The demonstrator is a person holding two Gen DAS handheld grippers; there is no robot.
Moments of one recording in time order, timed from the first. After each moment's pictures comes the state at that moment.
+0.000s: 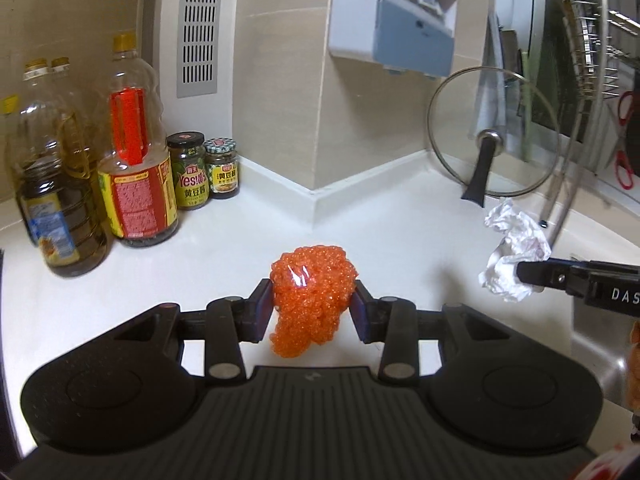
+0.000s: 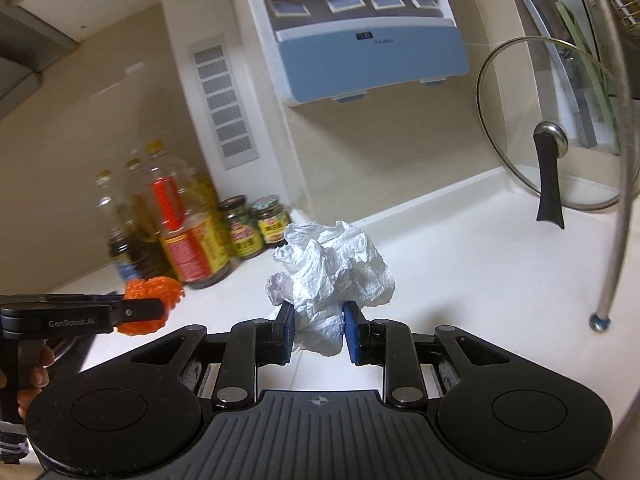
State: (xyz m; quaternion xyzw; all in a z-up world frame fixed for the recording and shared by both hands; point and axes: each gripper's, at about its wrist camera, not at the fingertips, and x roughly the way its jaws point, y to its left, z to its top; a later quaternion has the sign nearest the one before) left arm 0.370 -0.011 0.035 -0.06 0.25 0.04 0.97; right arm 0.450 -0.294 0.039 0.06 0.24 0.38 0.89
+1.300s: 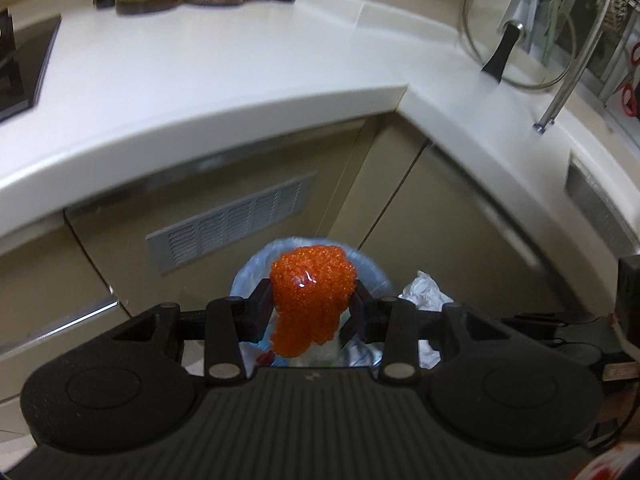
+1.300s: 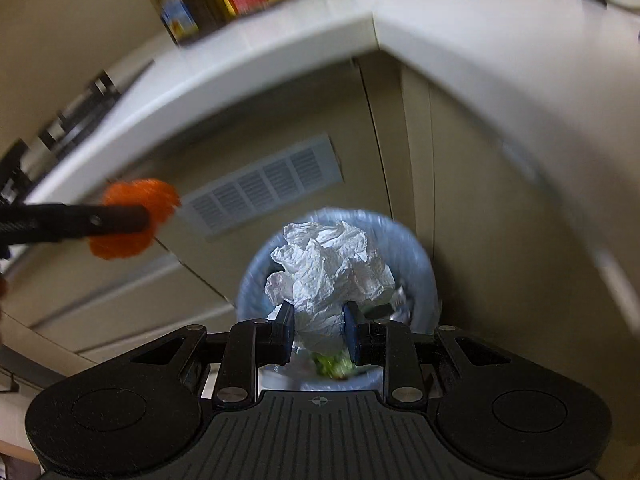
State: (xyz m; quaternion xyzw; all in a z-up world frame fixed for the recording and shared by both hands) left arm 0.204 -0.018 -0.115 -0.17 0.40 0.06 0.90; right arm 0.312 -0.275 -0.155 -0.05 0.47 0.39 0.79
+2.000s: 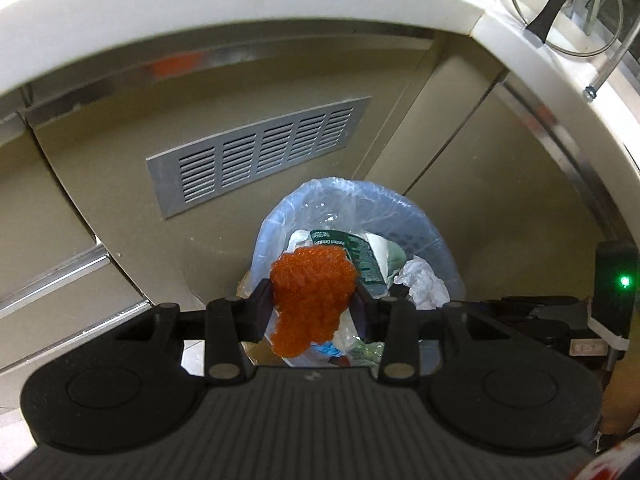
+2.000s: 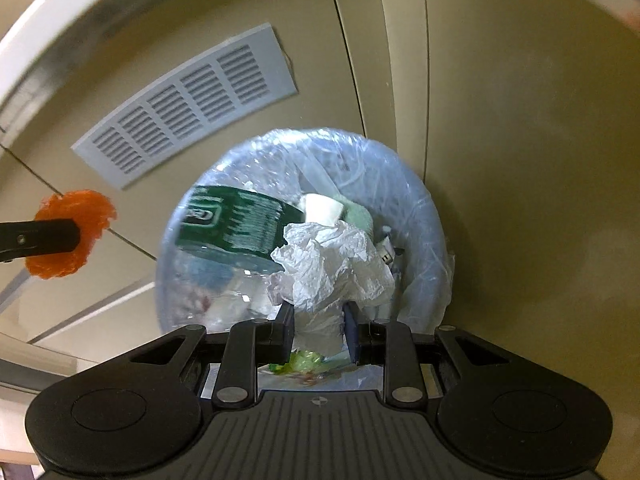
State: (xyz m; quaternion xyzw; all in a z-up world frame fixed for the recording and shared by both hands) left arm 0.227 0.011 -0.201 -0.20 0.46 0.06 0.87; right arm 0.345 -0.234 -0.260 -0.07 0.53 0.35 0.77
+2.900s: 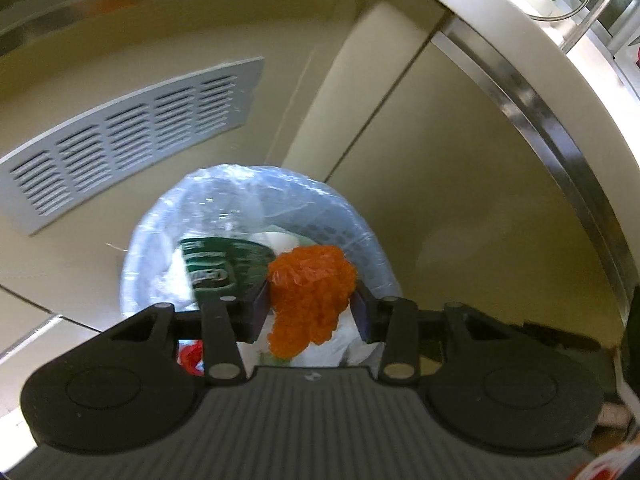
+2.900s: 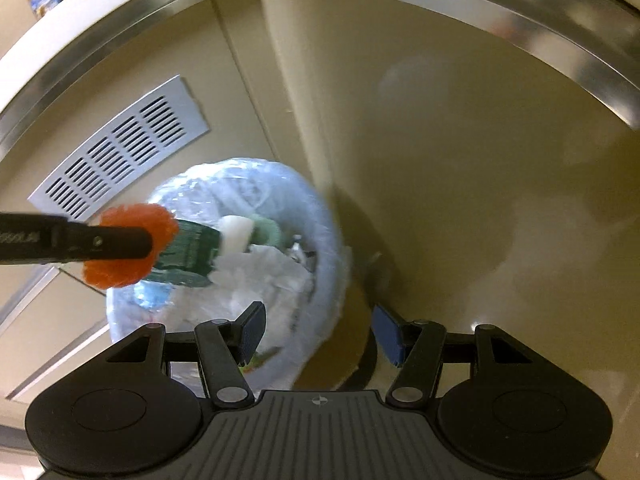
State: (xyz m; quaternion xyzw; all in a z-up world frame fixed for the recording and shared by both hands) left arm 0.299 -0.048 -0.233 -0.21 0.48 -0.02 0.85; right arm 0.332 -0.297 -0.234 -0.03 0.50 0.24 0.83
